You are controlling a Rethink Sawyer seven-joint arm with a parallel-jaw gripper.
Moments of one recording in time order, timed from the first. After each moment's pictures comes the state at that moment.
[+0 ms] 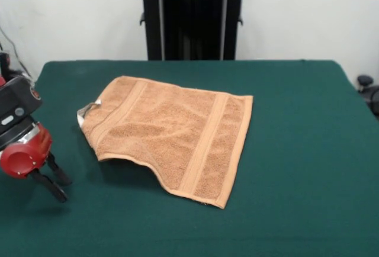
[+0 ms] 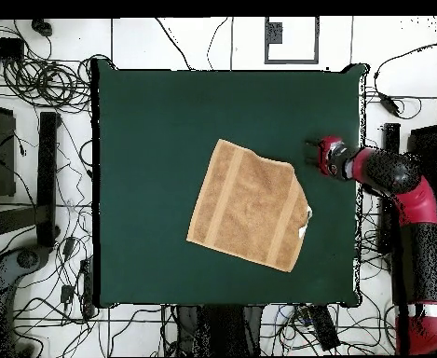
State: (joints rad) arm -1.16 -0.01 0.98 1.13 -0.61 1.01 2.55
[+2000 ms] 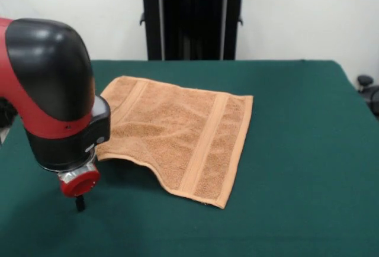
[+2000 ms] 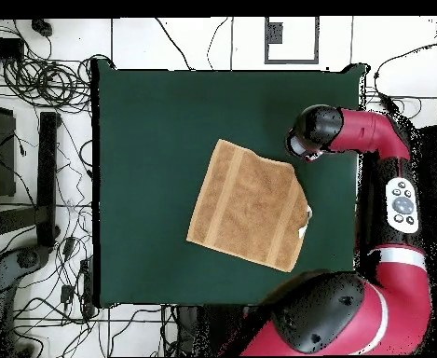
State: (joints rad) arm -0.54 -0.19 0.37 0.85 -0.64 1.09 2.56
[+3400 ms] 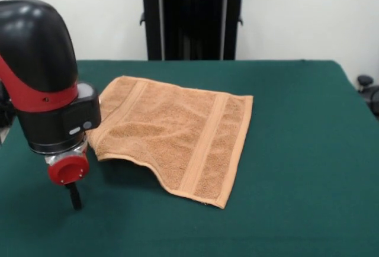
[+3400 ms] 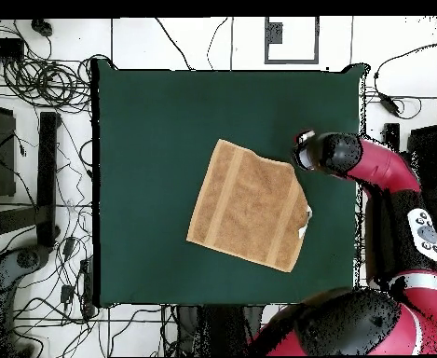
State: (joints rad) arm -0.62 -0.26 0.28 1.11 -0.34 0.71 2.56
